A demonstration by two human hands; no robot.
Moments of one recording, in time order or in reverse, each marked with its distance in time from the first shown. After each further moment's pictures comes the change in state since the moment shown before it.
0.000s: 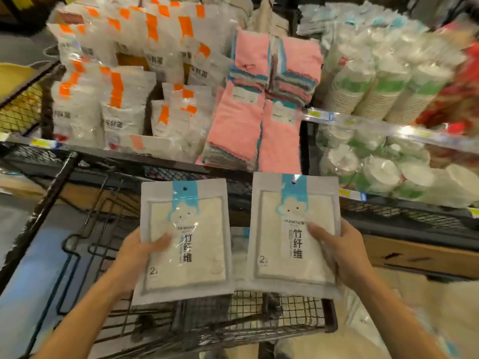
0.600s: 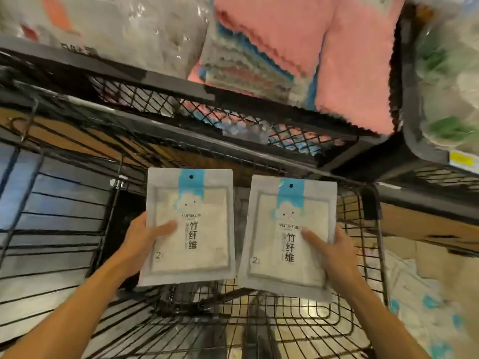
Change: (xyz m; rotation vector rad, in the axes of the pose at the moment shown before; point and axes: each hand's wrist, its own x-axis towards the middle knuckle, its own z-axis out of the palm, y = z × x) left_hand 0.177 -0.187 -0.036 -0.005 0.076 -0.254; right_hand 0.131 0.202 0.058 -0.150 0.001 0.232
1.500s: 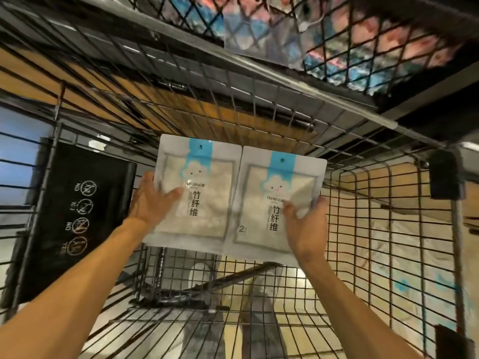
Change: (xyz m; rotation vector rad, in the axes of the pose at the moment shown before) left_hand 0.131 -0.104 0.006 0.667 0.277 0.007; right_hand 0.105 0.143 0.077 -0.411 0.247 -0.056
